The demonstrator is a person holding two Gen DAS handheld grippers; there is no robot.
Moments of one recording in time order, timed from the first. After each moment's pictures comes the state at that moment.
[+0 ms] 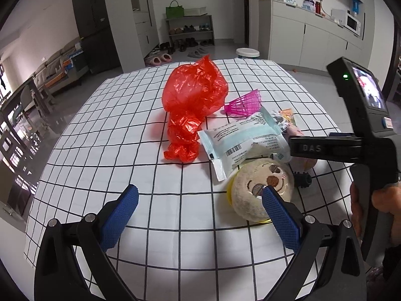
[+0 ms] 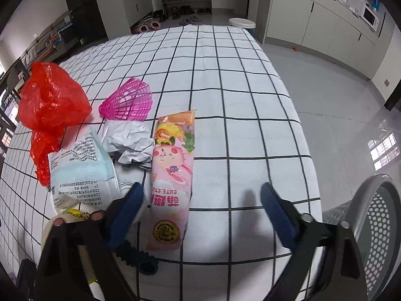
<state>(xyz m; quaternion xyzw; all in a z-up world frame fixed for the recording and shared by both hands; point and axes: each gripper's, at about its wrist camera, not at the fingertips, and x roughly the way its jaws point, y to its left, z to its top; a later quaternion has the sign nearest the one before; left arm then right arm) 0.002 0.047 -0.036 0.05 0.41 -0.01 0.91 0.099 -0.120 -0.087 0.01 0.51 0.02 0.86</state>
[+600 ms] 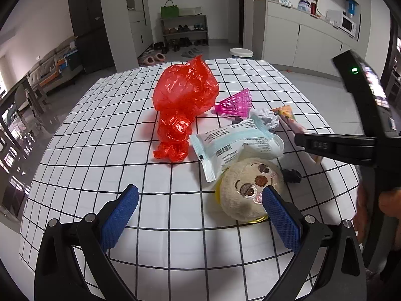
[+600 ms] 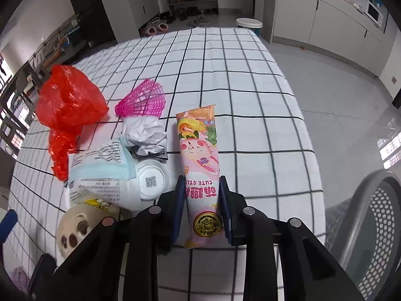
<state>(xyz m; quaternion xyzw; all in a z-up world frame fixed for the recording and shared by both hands) 0.002 0.043 -0.036 0.04 0.41 -0.03 0.91 0.076 -0.131 -0.069 0.05 0.50 0.04 0.86</state>
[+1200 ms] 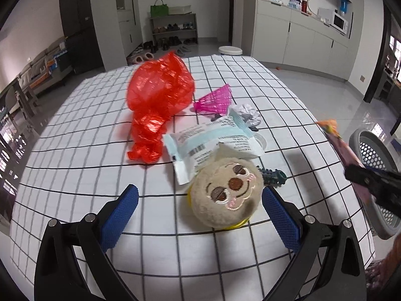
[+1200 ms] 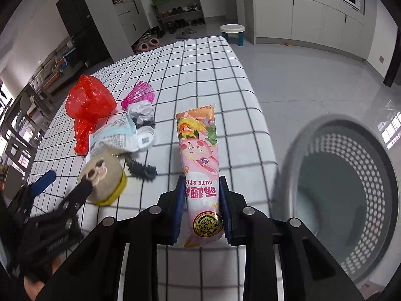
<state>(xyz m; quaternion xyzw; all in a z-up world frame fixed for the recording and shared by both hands) 0.012 0.020 -0.050 0.04 0.41 -0.06 0.91 -0.027 -0.182 -0.043 0.09 0.48 0.02 0.87</state>
